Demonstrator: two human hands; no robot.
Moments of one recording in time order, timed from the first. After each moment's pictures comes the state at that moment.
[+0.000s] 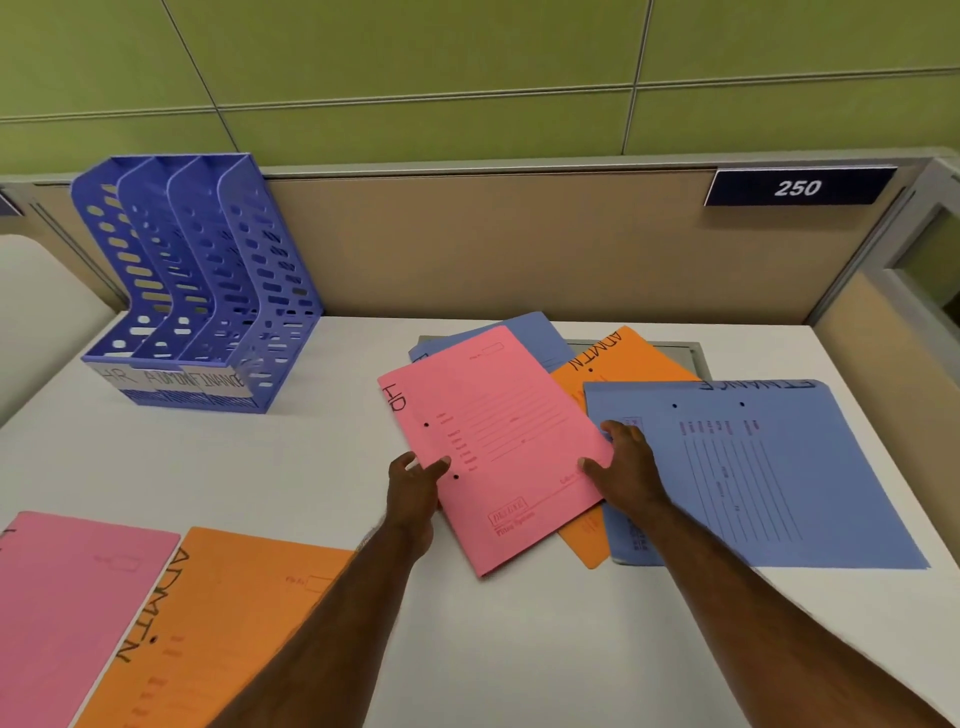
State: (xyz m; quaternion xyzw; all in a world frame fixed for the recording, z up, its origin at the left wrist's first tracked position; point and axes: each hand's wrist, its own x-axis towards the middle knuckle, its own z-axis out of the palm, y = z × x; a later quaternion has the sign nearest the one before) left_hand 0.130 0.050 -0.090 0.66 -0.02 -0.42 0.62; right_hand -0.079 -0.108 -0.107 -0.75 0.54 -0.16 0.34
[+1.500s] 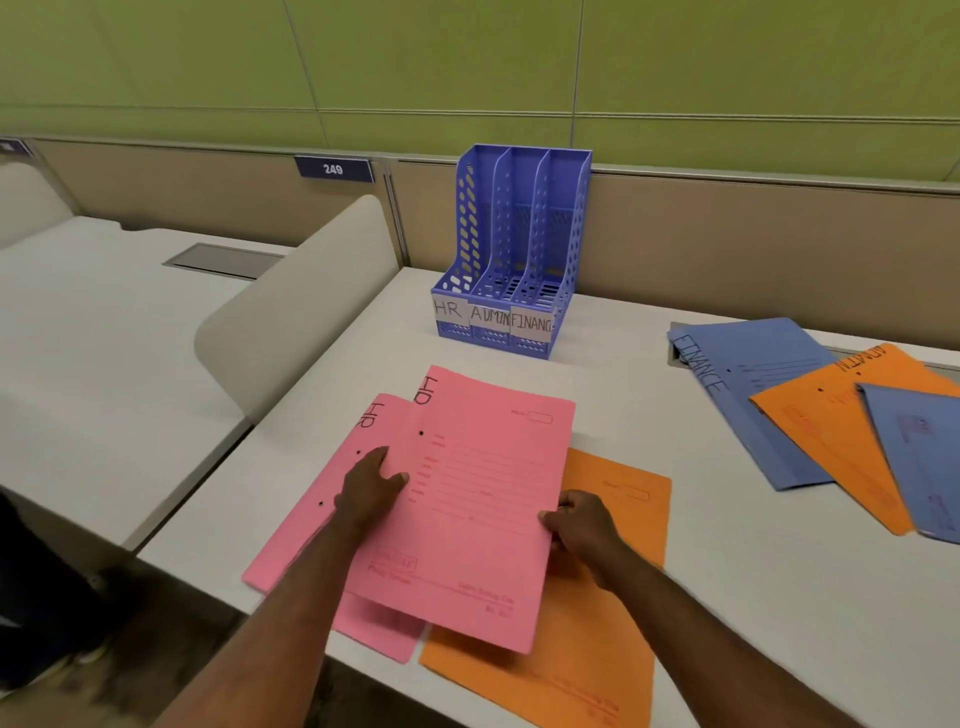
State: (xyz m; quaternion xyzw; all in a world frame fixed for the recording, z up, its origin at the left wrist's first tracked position) left_hand 0.414 0.466 -0.052 0.90 -0.18 -0.21 0.35; right_hand 0.189 0.294 -0.070 -0.66 0.47 -0.07 0.58
